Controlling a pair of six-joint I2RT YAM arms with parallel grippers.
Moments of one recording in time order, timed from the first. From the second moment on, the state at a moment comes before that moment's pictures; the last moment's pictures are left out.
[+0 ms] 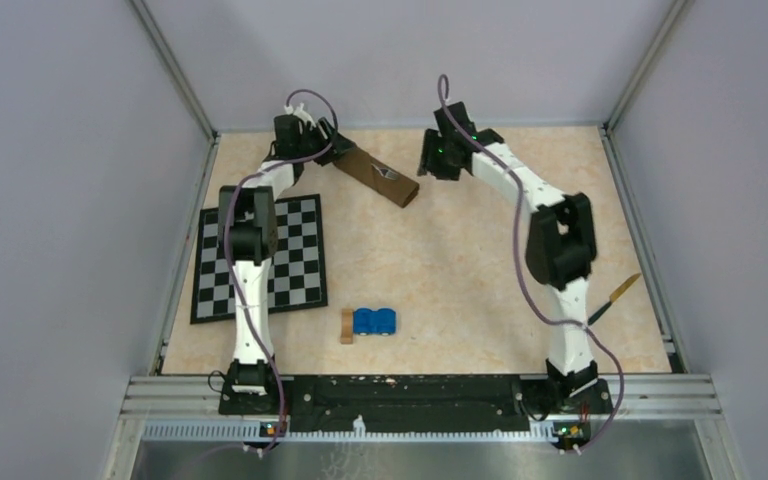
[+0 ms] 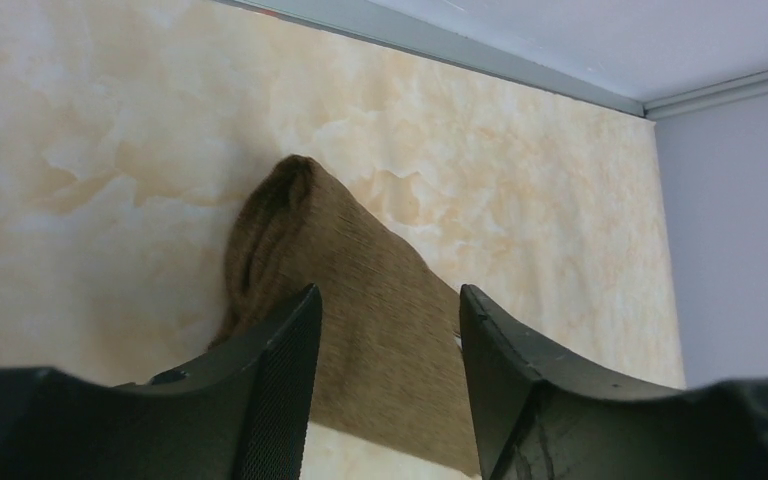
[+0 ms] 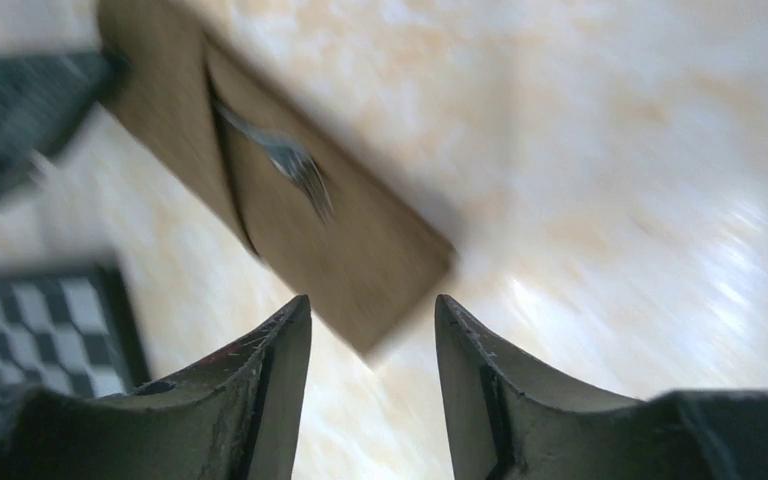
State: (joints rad) left arm -0.04 2.50 1.91 0.19 0.59 -0.67; right arm 0.46 2.29 2.07 -0.57 0.00 0.61
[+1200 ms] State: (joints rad) left arm -0.39 1.58 1.22 -0.02 0.72 -0.42; right arm -0.40 1.09 0.58 -0.60 0.34 0.71
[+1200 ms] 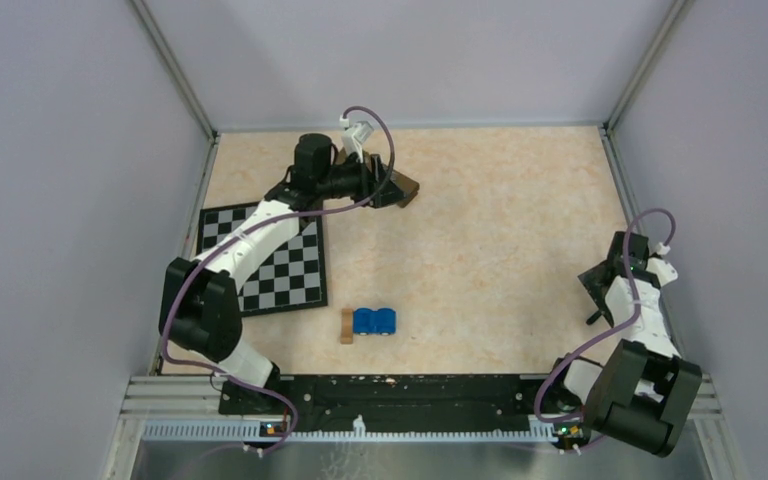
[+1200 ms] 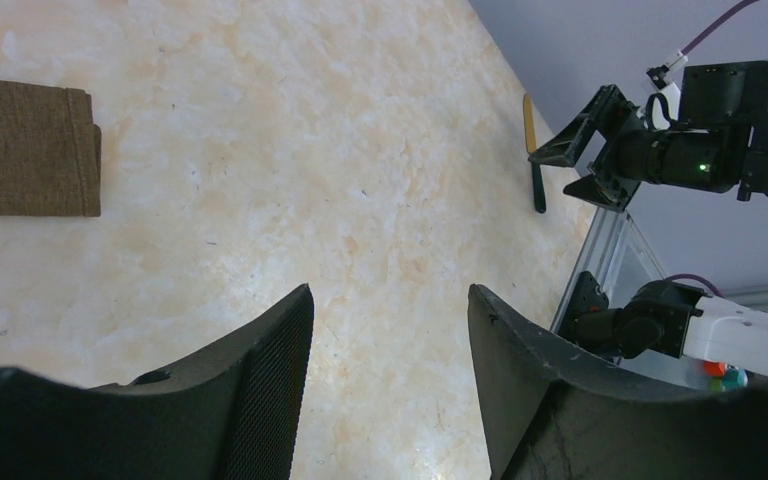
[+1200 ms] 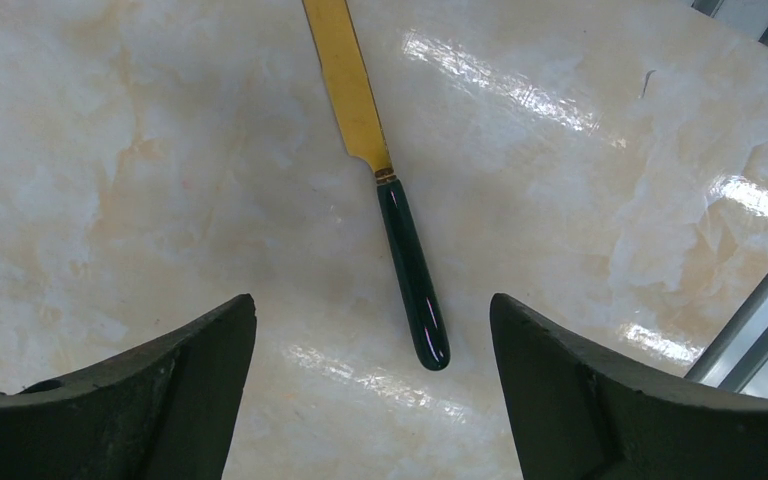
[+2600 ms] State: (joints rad) left arm -0.26 1.47 1.14 0.08 0.82 -0.52; right arm 0.24 1.28 0.54 -0.41 0.21 1.73
